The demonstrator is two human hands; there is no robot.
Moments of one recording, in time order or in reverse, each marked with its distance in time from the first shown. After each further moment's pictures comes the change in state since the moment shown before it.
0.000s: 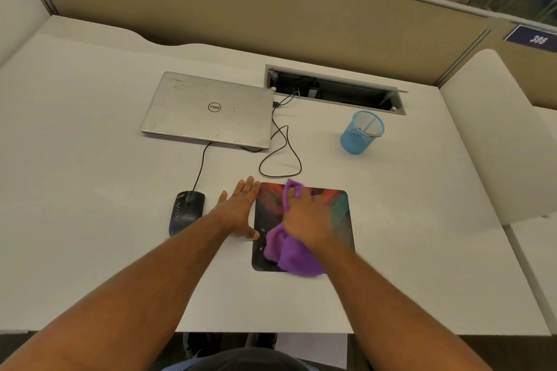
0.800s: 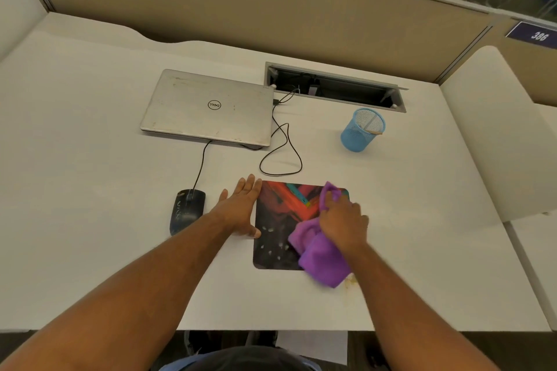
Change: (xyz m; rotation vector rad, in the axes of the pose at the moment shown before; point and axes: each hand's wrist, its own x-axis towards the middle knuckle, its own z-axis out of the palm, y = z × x) left_hand 0.003 0.001 0.000 0.017 0.003 -0.008; right_hand -0.005 0.072 0.009 0.059 0.097 0.249
